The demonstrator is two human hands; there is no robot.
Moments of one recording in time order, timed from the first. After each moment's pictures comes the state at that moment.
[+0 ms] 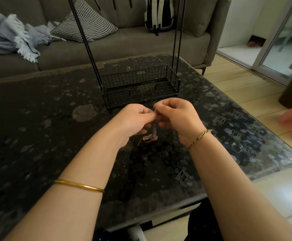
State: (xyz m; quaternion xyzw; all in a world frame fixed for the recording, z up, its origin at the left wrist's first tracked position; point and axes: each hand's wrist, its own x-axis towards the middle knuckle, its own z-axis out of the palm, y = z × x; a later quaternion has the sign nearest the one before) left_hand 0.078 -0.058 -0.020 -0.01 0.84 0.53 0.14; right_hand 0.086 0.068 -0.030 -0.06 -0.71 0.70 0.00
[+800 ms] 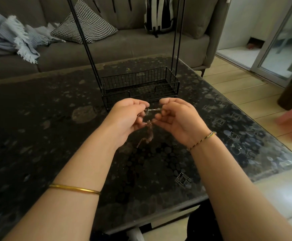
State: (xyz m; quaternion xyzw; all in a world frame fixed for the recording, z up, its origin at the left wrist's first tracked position) left_hand 0.079 -0.061 -0.009 -0.07 0.74 0.66 0.09; right_hand 0.082 0.072 -0.026 -0.09 -0.54 0.84 -0.06
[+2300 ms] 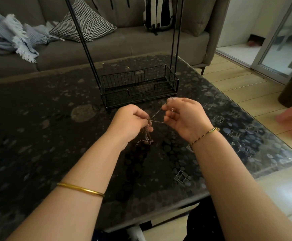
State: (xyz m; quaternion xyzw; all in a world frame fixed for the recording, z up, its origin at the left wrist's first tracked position) left_hand 0.082 -0.060 -0.029 -0.01 0.85 0.52 0.08; right_hand 0.082 0.081 -0.025 -0.16 -0.54 0.83 -0.02
